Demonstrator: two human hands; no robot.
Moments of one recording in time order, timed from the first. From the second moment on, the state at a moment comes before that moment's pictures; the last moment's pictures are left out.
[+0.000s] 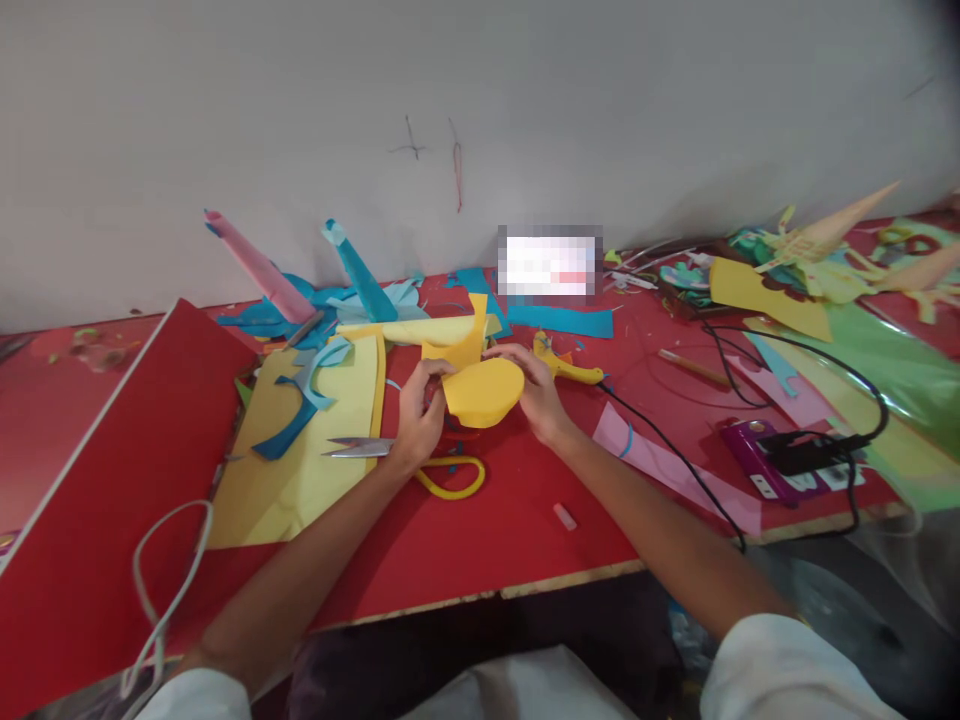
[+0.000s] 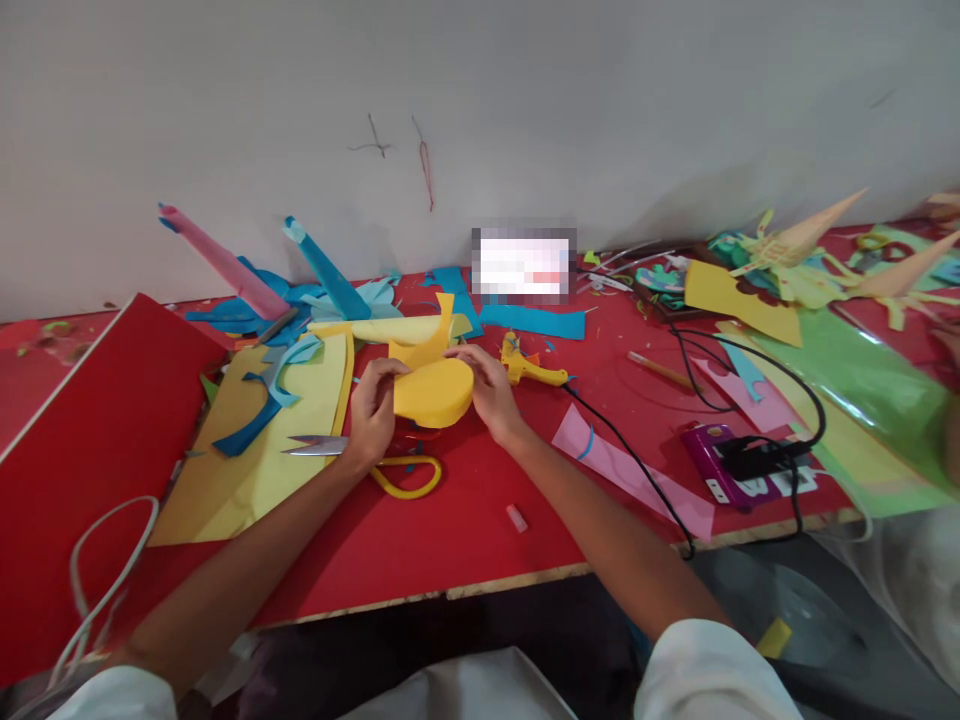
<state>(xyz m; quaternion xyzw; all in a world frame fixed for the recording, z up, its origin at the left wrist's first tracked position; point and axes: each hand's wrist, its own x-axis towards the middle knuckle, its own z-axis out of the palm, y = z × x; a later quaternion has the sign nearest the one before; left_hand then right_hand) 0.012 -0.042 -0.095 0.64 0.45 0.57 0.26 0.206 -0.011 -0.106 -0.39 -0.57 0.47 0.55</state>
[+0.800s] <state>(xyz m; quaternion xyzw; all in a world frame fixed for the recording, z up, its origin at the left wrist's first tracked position) 0.014 -0.043 -0.091 0.64 0.49 0.54 0.24 0.207 -0.012 -0.103 -0.36 -0.66 0.43 0.51</state>
